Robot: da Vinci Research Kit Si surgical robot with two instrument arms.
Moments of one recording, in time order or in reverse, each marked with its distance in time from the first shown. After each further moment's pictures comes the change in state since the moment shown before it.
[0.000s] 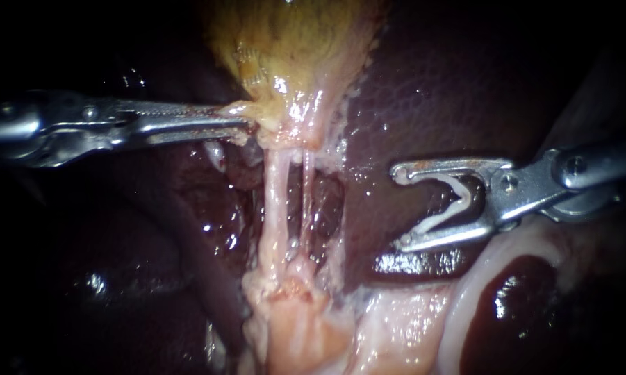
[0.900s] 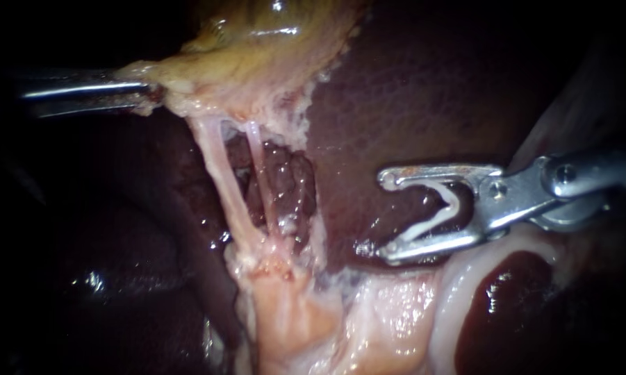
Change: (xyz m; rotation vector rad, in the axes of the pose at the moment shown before) right arm 0.003 -0.002 0.004 0.009 0.004 0.087; left arm 0.007 0.001 -0.012 0.035 0.069 -0.029
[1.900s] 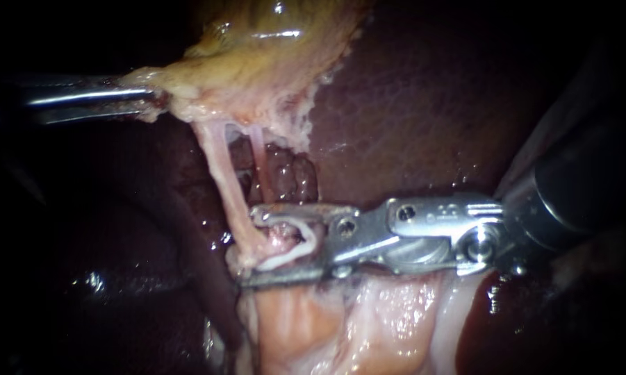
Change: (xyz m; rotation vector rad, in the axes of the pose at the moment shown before) right arm -0.002 0.002 0.013 0.004 -0.011 0.136; left arm 0.000 0.001 0.000 0.008 -0.001 0.001
